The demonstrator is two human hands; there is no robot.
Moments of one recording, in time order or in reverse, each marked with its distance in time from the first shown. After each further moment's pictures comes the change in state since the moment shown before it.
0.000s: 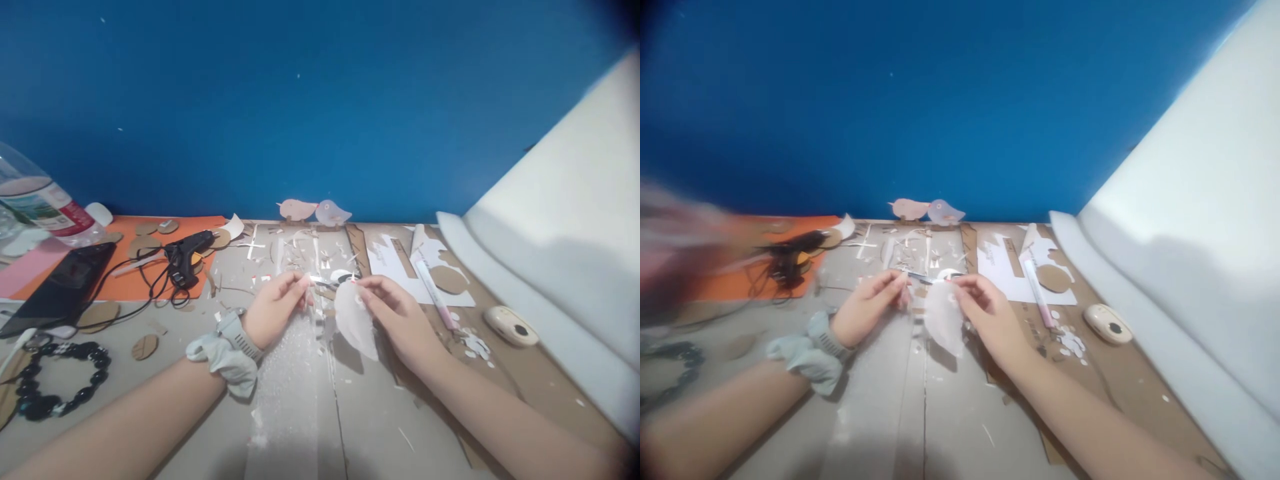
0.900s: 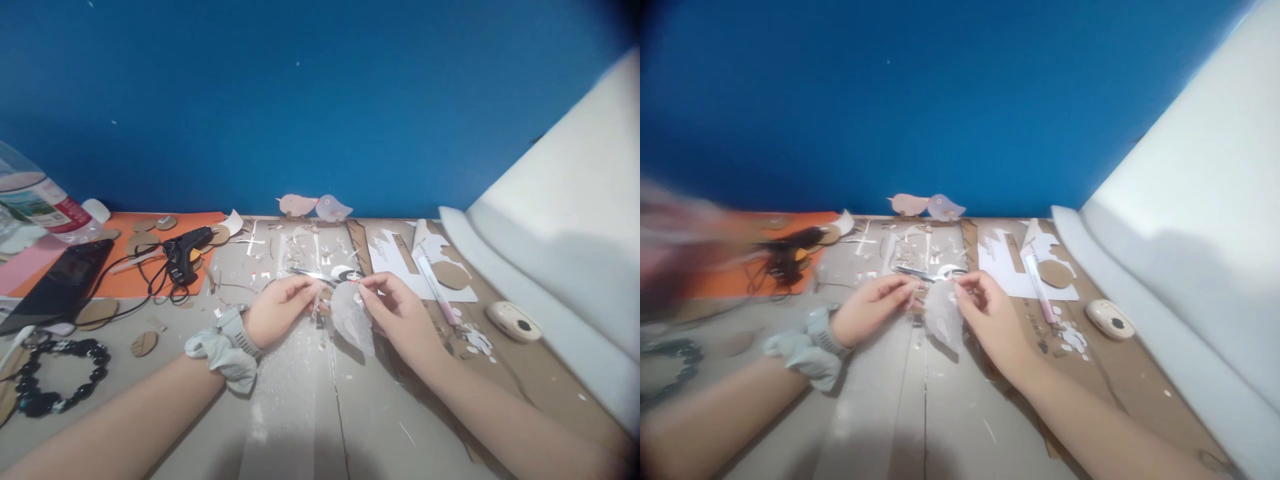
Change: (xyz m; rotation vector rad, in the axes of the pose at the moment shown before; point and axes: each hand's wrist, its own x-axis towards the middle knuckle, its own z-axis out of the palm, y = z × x) left_hand -0.001 -0.001 -0.002 0.160 -0.160 0.059; right_hand -0.005 0.003 0.002 -0.129 0.076 -0.036
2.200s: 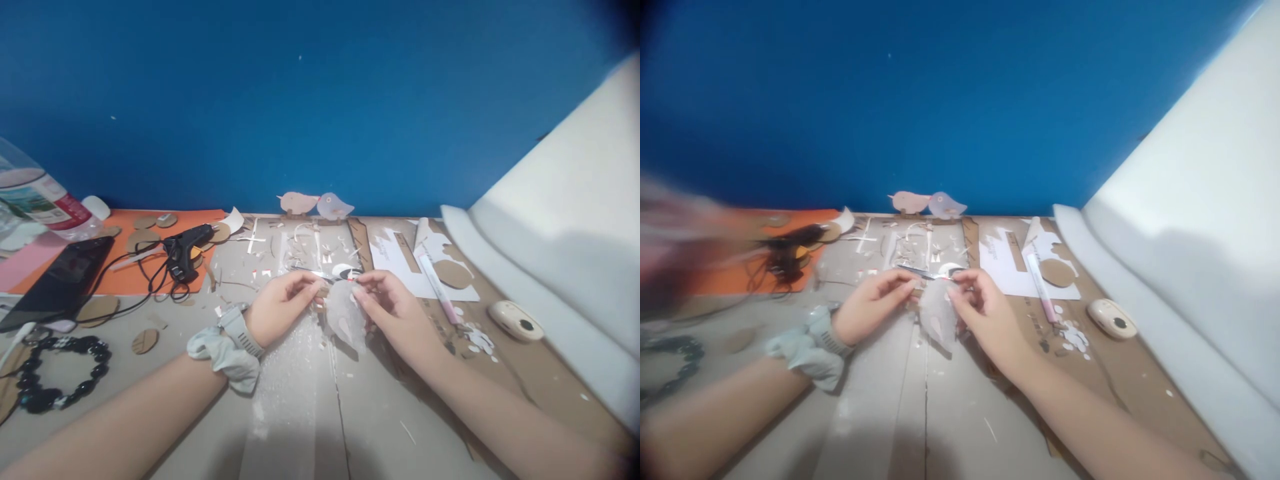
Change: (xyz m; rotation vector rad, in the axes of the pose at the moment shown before) left_hand 0.000 0.001 0.006 -0.173 0.079 -0.027; right_hand 0.001 -0.002 0.002 0.013 -0.075 -0.014
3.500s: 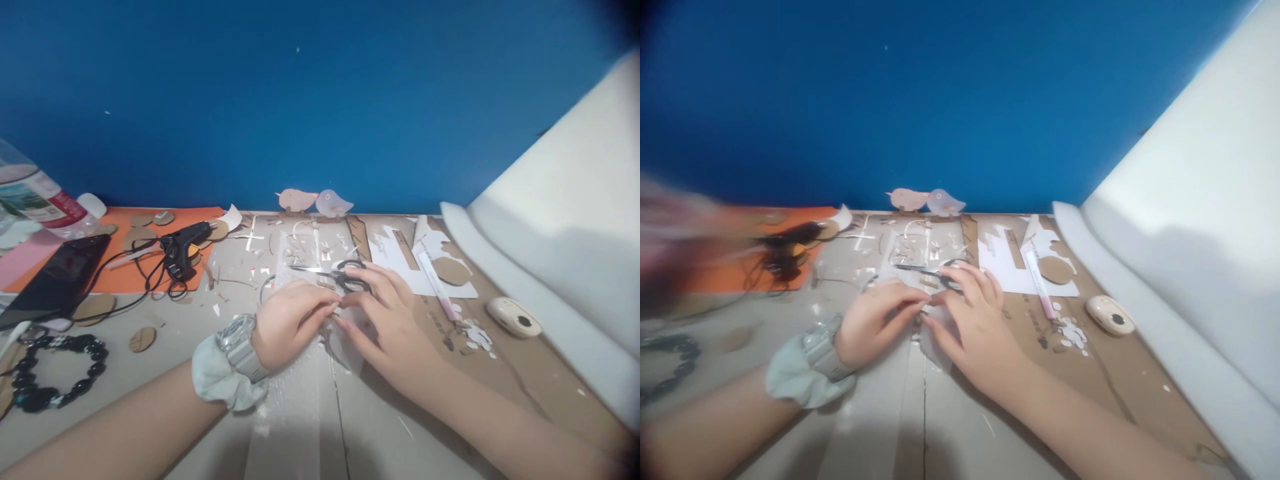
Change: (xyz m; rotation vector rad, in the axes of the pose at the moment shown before) left_hand -0.018 0.000 0.007 0.623 0.001 0.550; right_hand -0.016 -0.010 -0.001 -0.849 -0.019 -0.658
